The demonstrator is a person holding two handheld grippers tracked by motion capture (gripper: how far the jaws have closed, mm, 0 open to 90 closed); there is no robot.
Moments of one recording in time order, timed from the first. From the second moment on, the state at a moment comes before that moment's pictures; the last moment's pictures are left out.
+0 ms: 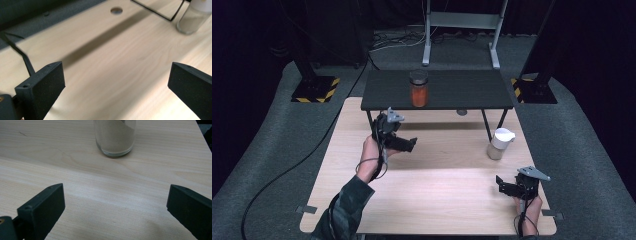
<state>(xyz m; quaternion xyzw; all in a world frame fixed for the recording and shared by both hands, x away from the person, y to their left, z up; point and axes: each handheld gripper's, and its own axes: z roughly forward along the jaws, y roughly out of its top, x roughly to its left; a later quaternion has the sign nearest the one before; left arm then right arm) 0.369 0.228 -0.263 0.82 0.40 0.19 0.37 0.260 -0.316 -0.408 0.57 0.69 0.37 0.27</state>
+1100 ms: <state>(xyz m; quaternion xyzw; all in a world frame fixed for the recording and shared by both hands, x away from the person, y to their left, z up) 0.302 0.254 -0.396 0.80 0.48 0.14 0.34 0.264 -0.310 -0.405 0.56 0.70 0.35 0.27</state>
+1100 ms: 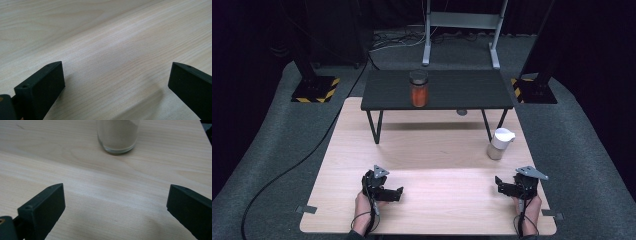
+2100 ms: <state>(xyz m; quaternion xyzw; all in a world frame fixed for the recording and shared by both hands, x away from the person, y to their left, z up) 0.294 0.242 -0.402 0.80 0.47 0.17 0.33 0.357 -0.282 -0.388 0.57 0.67 0.38 0.29</state>
